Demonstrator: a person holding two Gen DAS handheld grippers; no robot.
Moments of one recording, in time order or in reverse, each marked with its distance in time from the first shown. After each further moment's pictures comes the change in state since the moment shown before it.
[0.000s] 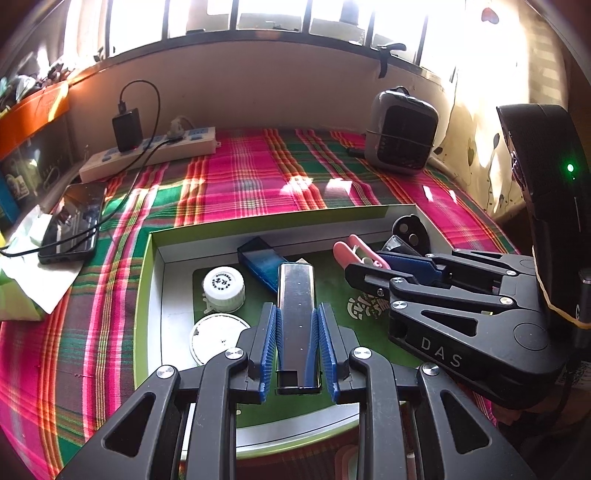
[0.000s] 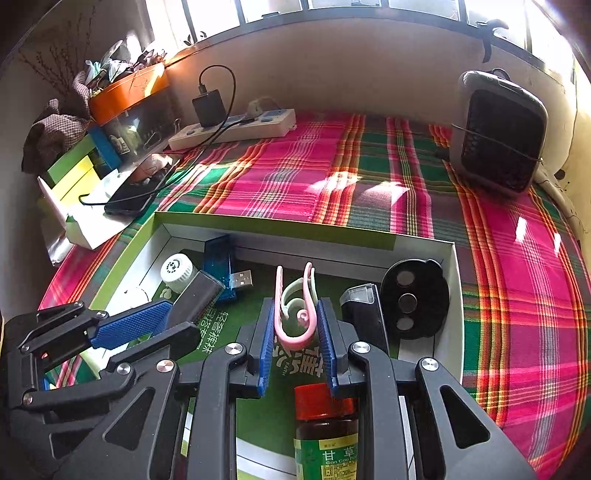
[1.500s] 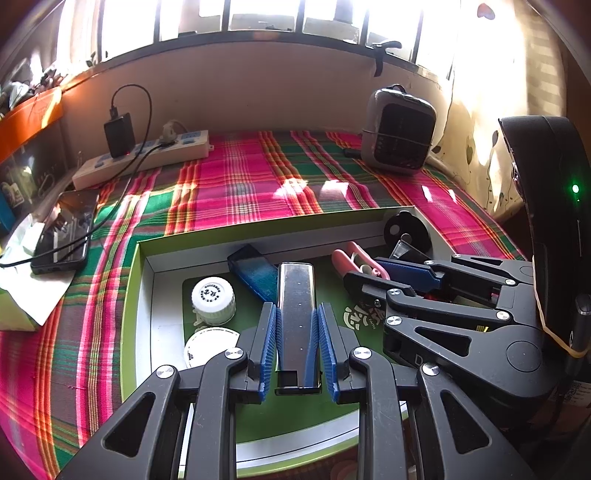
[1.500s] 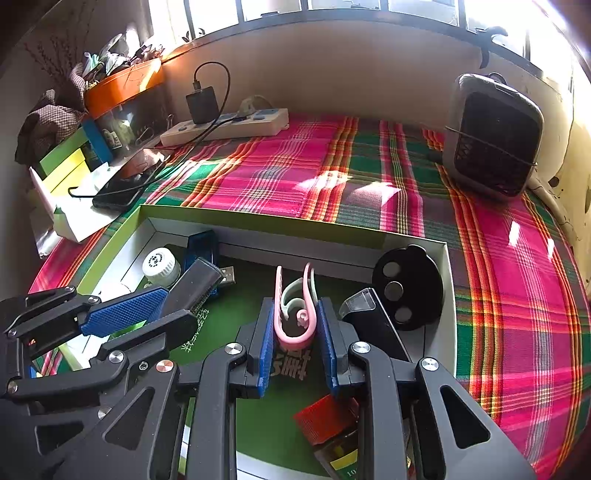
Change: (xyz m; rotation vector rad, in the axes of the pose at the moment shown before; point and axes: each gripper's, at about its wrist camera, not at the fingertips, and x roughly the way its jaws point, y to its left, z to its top) left arm 0.009 -0.005 0.003 0.022 -0.004 0.002; right arm 0.004 -0.001 -0.004 -0.022 -0.012 -0.038
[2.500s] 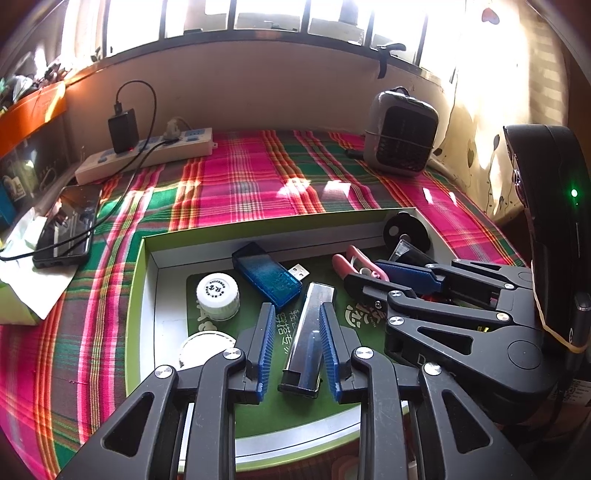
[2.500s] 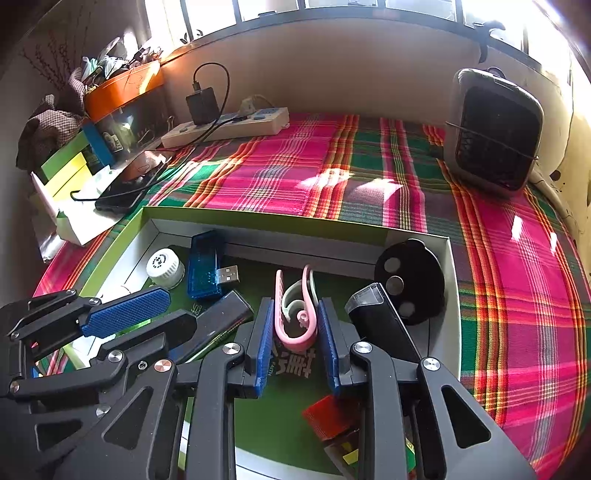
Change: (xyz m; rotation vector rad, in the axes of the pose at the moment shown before) left arm -0.003 0.004 -0.002 -0.026 0.006 -0.008; right arm 0.000 -0.001 0.000 0.019 0.003 0.016
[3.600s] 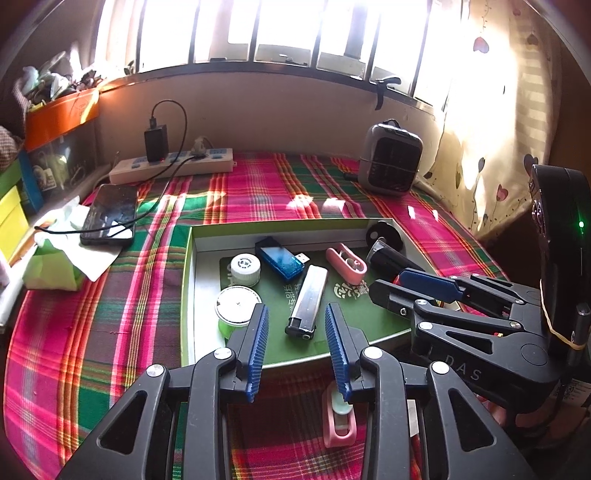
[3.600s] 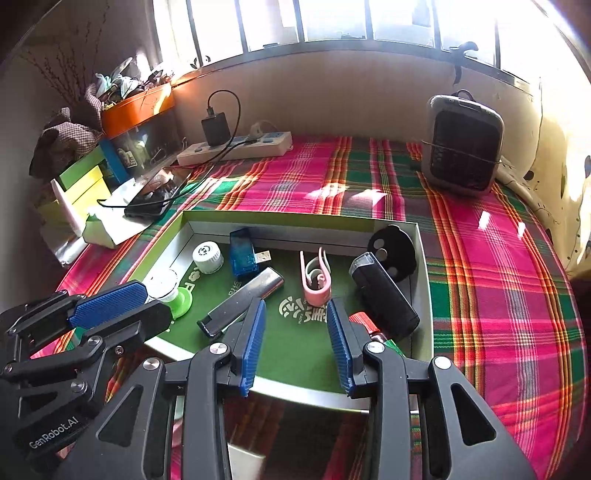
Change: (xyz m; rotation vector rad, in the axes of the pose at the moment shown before) left arm -0.072 0.004 -0.030 -0.047 -0.096 0.002; right arm -0.058 0.020 -0.028 0.026 -0.083 -0.023
